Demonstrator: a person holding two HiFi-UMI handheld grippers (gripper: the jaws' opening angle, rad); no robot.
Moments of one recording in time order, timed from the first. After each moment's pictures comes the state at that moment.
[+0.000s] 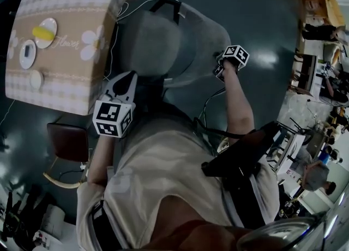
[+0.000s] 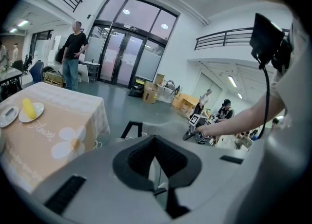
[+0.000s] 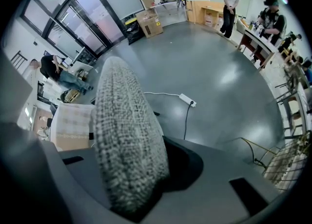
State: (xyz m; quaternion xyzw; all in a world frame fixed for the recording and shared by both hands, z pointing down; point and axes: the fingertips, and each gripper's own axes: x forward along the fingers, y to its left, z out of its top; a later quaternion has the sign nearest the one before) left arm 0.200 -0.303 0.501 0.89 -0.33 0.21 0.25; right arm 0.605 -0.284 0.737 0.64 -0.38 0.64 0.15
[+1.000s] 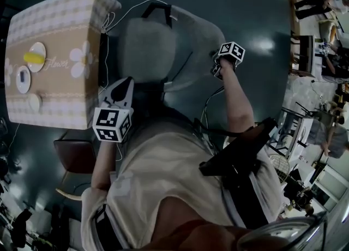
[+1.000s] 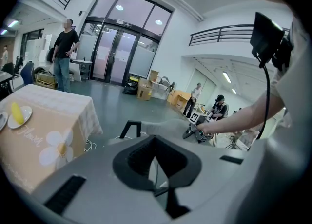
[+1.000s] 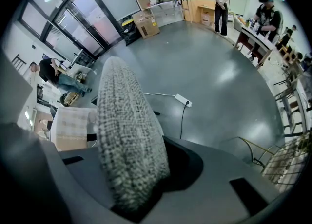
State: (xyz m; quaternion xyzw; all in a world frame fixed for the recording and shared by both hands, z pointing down) left arm 0.240 -0.300 0.504 0.90 -0.30 0.23 0.24; right arm 0.639 -0.257 0.738 0.65 -0.38 0.65 0.14
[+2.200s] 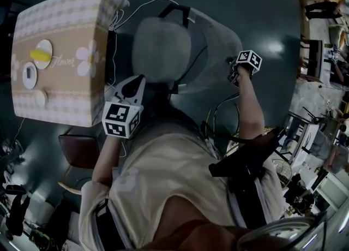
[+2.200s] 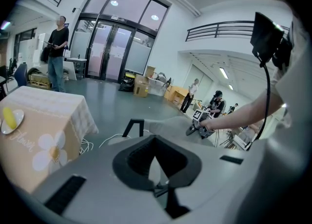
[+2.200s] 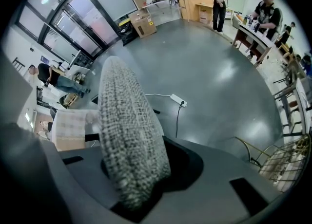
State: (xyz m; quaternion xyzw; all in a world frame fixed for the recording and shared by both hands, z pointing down) left arm 0.266 -0.304 0.510 0.90 -0.27 0.26 0.23; right arm 0.682 -0.226 0.737 0.64 -0.37 0.66 0.14
